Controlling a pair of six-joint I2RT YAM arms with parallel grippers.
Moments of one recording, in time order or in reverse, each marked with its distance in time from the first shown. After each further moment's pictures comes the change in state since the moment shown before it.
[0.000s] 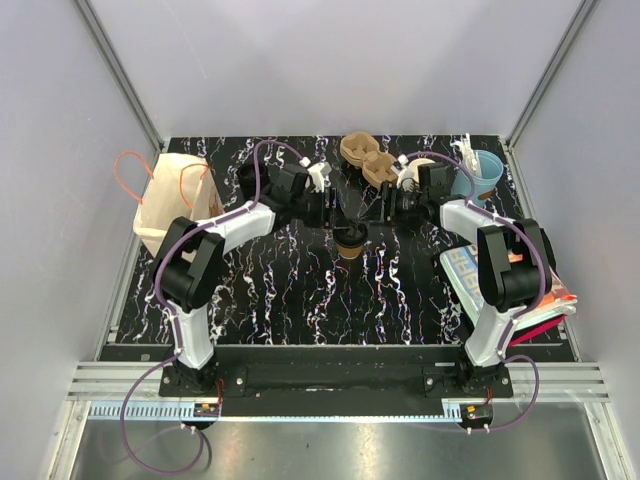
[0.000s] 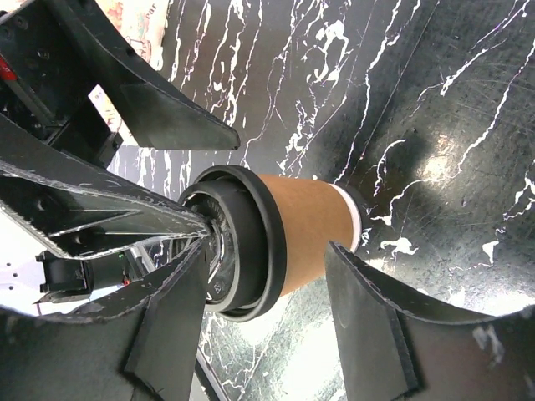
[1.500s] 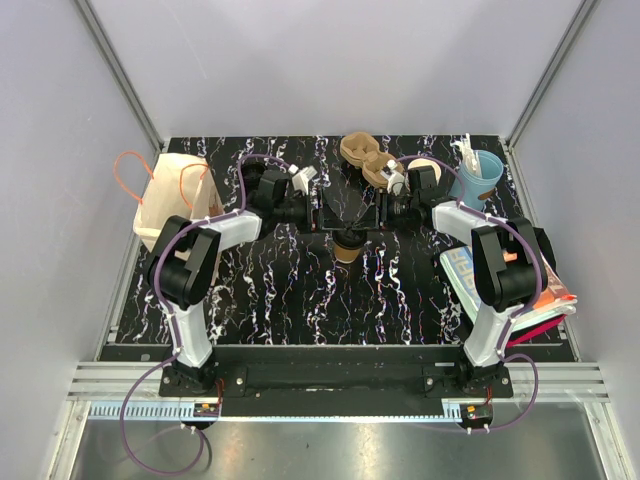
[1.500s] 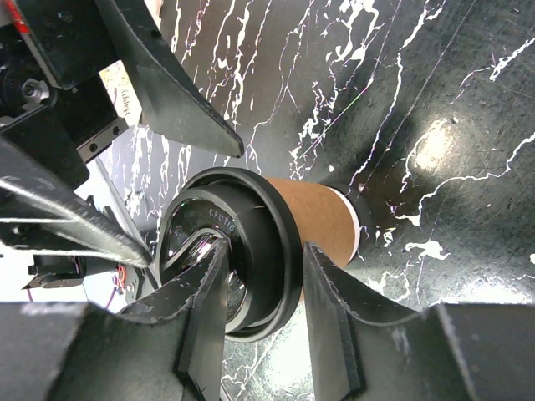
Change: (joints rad) left arm 0.104 -0.003 -0.153 0.261 0.324 -0.163; right arm 0.054 0.015 -0.001 -0.014 0.011 -0.022
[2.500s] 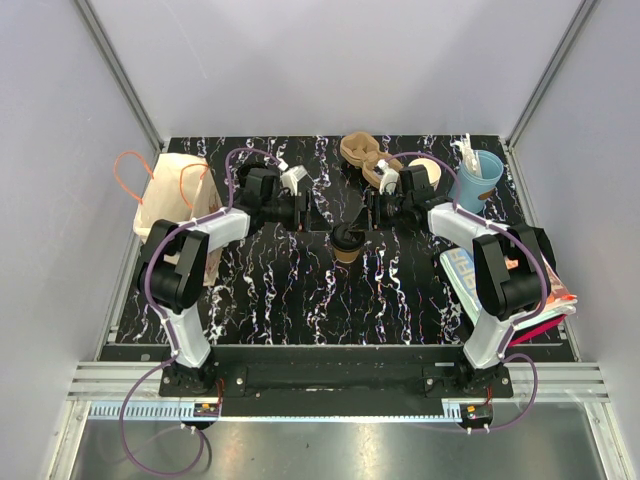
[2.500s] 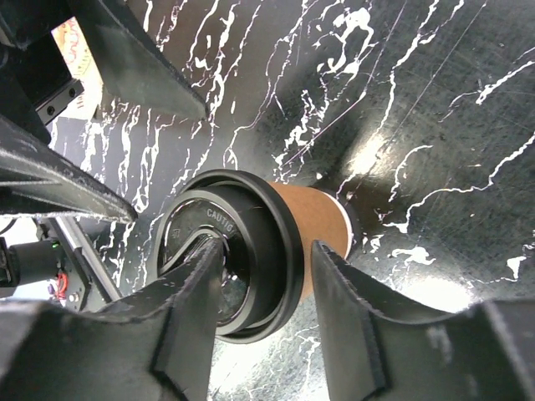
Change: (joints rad) left arm 0.068 -0.057 -0.017 -0.113 0.019 0.214; right arm 0.064 -0.060 -0.003 -0.035 0.142 -0.103
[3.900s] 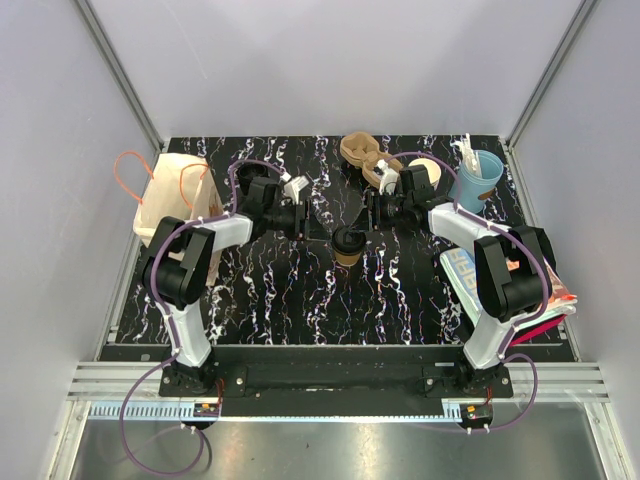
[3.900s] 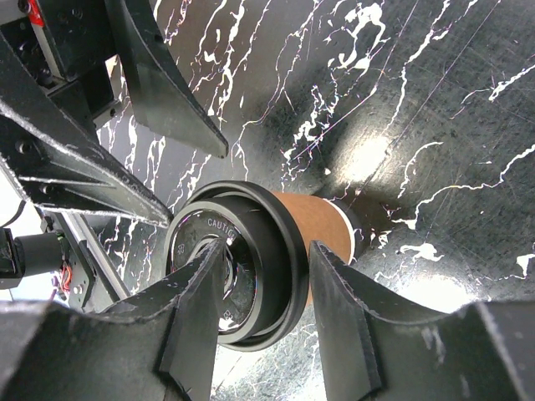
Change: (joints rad) left arm -0.006 0.040 -0.050 0.044 0.071 -0.054; right arm 0.002 -0.011 0.000 -0.016 -0.014 -0.012
